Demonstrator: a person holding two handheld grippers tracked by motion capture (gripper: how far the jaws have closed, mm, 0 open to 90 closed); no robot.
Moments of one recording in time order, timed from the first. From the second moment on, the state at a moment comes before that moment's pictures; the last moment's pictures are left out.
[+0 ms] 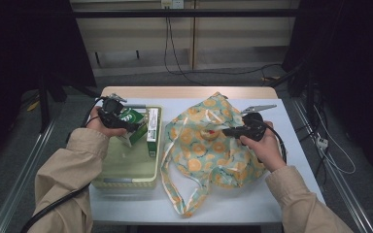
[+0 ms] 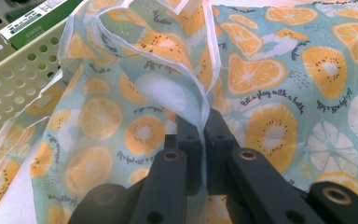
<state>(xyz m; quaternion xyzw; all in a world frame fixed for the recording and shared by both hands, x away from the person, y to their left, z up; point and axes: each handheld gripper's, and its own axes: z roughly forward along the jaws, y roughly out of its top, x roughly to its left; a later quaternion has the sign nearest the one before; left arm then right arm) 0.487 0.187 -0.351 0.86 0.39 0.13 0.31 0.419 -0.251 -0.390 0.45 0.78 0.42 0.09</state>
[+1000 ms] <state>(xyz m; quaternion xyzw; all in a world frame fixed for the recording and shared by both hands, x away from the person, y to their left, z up) 0.423 0.080 -0.279 0.88 0.24 0.10 0.40 0.418 -0.249 -0.385 0.45 0.78 0.42 0.10</state>
